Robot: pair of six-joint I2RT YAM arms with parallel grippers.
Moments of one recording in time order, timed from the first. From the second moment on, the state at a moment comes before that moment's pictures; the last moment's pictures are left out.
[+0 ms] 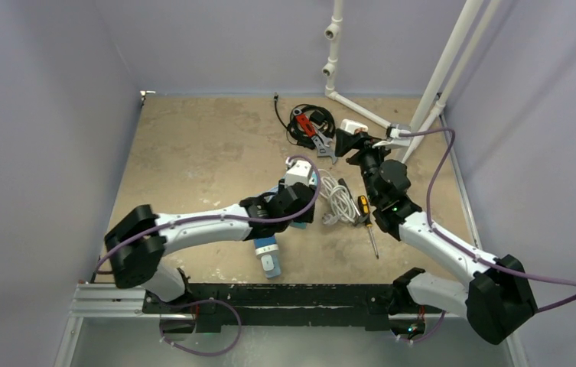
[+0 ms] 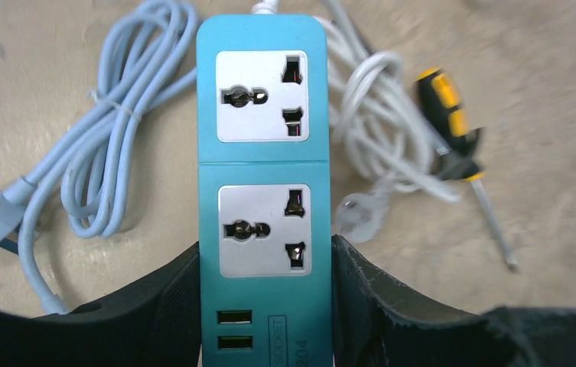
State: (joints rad) left arm -1.09 1.60 1.00 -0.17 -0.50 -0.65; right arm 0.53 1.12 0.63 0.62 0.41 0.42
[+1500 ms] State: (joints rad) left arm 0.03 1.65 1.06 -0.27 -0.01 -0.28; right arm 0.83 2.09 1.44 0.47 -0.02 0.30
